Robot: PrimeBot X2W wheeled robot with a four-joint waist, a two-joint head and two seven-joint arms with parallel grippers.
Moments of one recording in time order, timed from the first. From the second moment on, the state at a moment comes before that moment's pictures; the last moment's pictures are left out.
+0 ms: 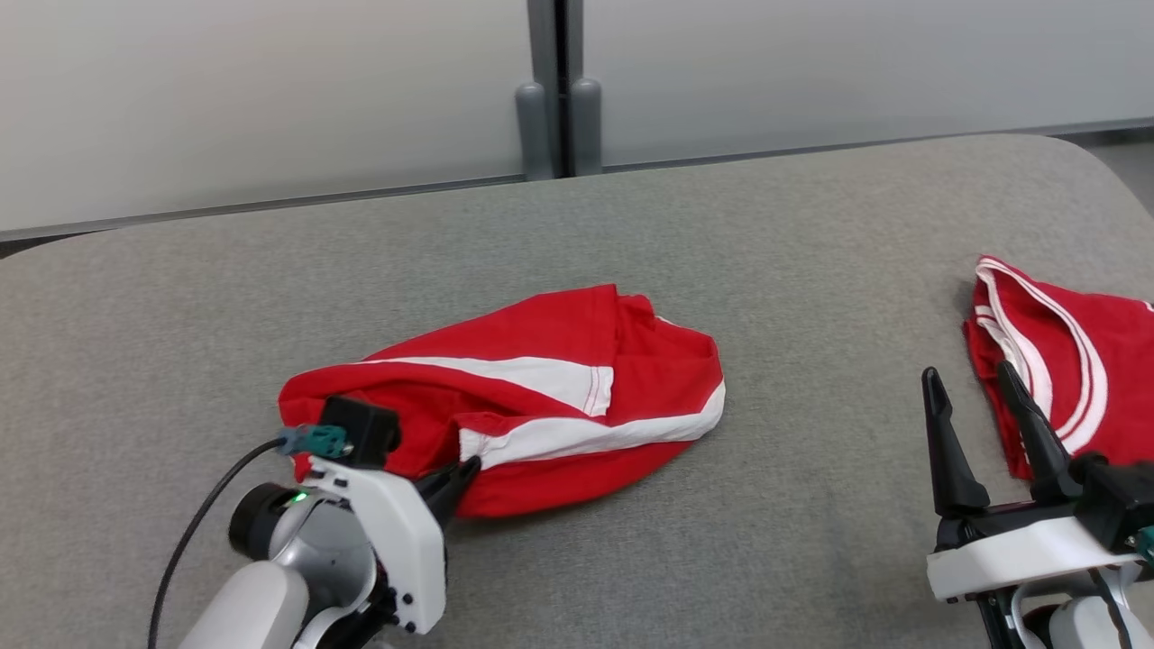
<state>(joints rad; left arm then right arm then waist) -0.25 0.24 -0.42 0.15 -0.60 -0.10 0.46 -0.10 -0.16 0.10 0.14 0.29 0.13 -0.26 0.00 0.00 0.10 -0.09</state>
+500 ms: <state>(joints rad) -0.07 0.37 -0.29 0.19 -0.64 -0.04 0.38 -0.09 -0.18 0.11 0.14 0.28 0.13 -0.26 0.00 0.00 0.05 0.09</state>
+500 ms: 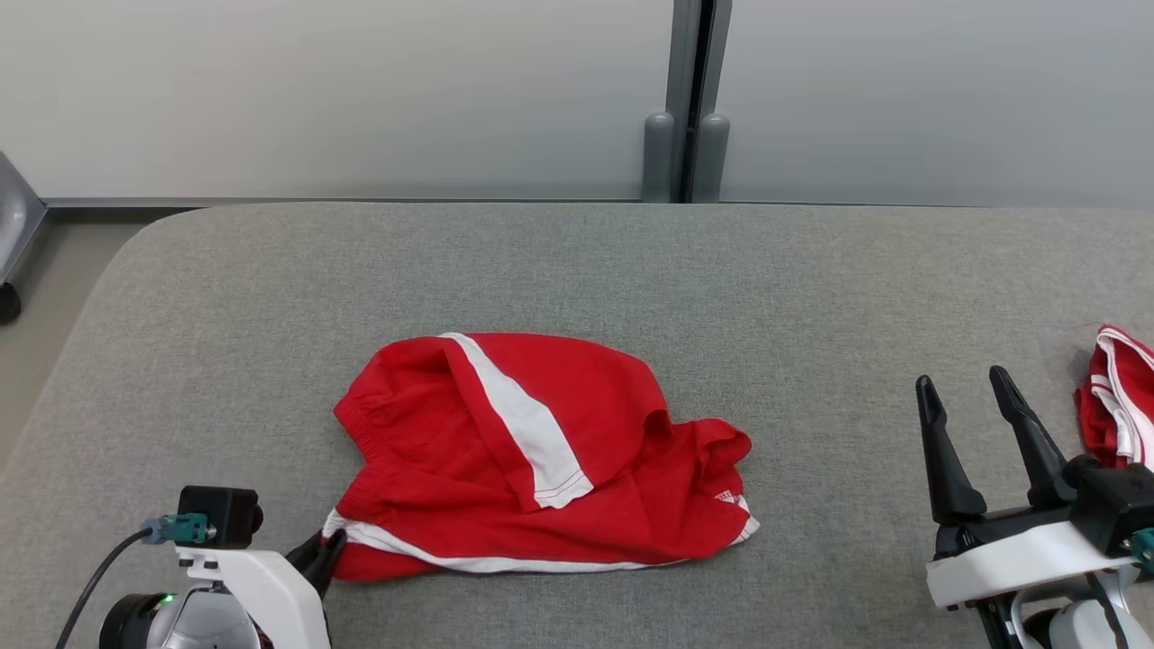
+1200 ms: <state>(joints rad) 0.03 0.37 -0.17 -0.02 -0.50 0.12 -0.01 -0.06 -0.18 0.11 0.14 0.29 0.13 -0.26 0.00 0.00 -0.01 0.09</state>
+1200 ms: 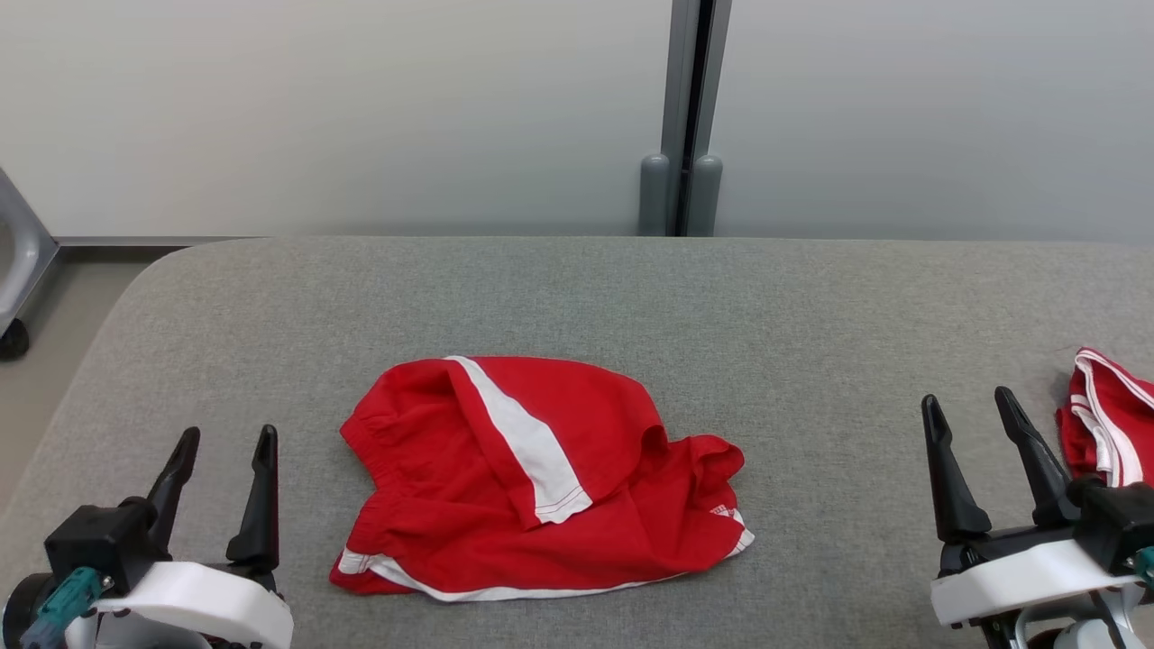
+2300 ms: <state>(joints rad) 0.01 0.26 -0.27 0.08 -0.47 0.09 -0.21 -0.22 -0.21 0.45 0.53 0.49 0.13 0.12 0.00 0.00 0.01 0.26</state>
